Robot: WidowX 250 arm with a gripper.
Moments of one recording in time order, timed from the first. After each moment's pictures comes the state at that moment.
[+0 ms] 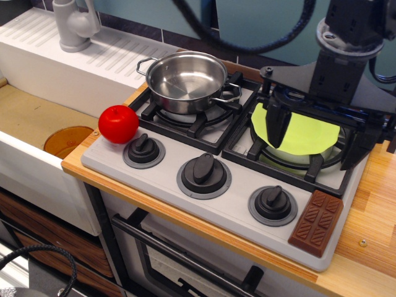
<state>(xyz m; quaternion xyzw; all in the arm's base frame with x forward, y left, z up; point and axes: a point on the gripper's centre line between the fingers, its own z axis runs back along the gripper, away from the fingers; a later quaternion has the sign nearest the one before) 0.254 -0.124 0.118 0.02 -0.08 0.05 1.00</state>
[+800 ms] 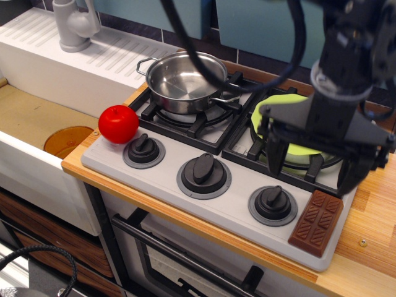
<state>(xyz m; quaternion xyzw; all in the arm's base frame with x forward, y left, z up) 0.252 -0.134 0.083 0.01 -0.08 0.07 0.99</state>
